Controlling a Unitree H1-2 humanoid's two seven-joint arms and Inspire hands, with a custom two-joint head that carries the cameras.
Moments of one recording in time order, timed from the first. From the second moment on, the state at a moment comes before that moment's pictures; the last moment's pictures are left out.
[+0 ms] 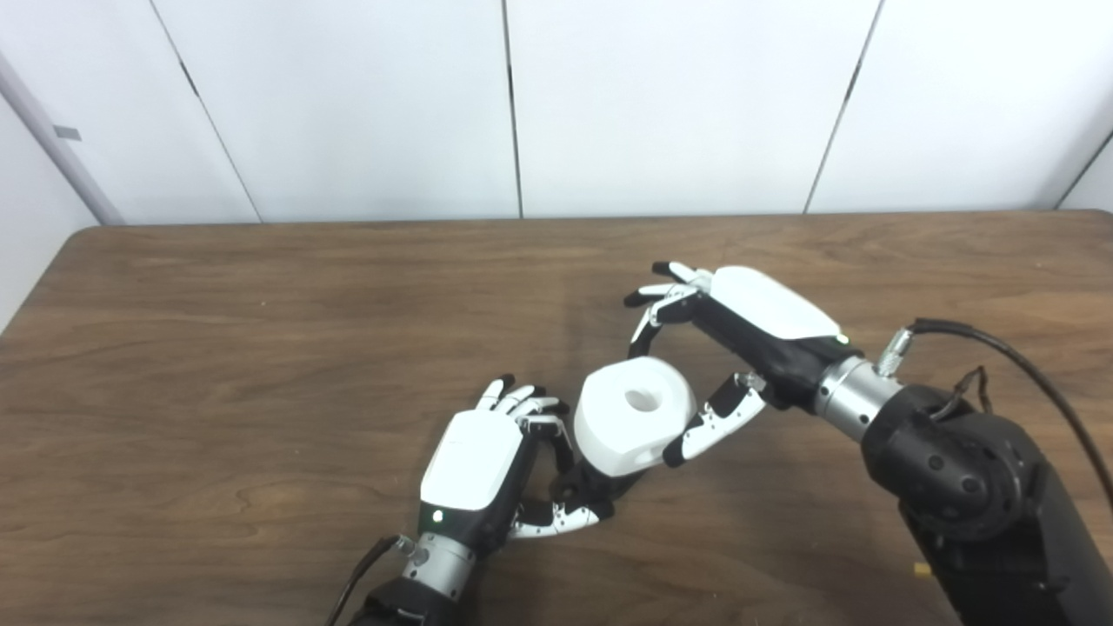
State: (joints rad) left arm 0.03 0.18 -0.46 -0.15 1.01 0.07 0.08; right arm -0.33 -0.37 0.33 -0.58 -0.70 0.43 0.68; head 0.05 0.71
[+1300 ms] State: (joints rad) left arm 0.02 0.17 -0.47 -0.15 1.02 0.08 0.08; right arm -0.32 -0.35 0.36 -0.51 -0.71 0.37 0.67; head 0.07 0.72
